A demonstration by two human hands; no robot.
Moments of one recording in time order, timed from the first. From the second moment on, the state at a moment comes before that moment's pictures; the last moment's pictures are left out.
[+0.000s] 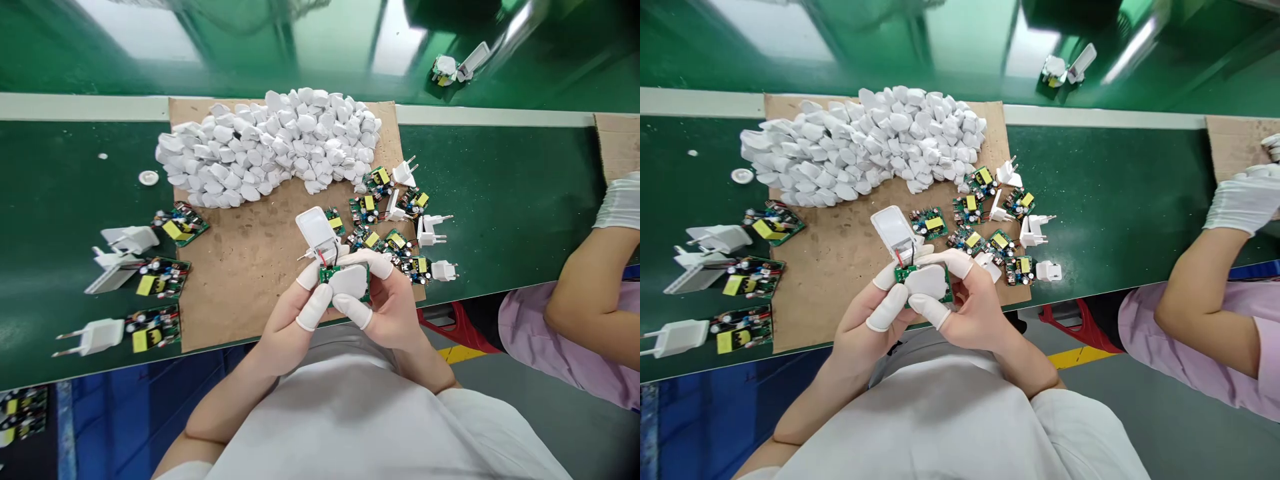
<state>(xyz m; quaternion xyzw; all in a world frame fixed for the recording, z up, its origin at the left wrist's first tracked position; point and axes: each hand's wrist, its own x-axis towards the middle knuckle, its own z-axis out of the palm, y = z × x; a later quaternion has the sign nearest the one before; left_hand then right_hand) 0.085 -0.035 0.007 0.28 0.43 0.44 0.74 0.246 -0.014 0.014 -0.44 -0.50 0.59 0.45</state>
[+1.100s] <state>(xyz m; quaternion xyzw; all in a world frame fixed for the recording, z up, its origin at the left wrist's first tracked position) 0.099 -0.033 0.010 0.39 0.47 0.50 0.62 0.245 -0.022 0.002 -0.41 -0.48 0.59 0.50</state>
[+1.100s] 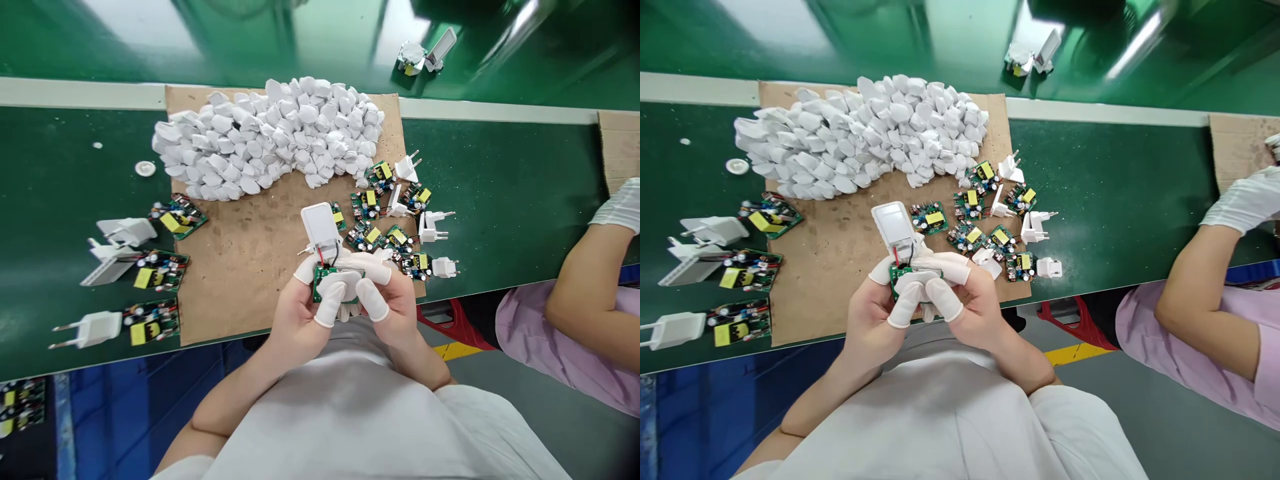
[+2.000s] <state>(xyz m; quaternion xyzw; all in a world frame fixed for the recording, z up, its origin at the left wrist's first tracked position) 0.087 -0.040 0.005 0.35 0.40 0.44 0.72 0.238 -0.021 0.002 -0.42 -0.42 0.64 0.49</state>
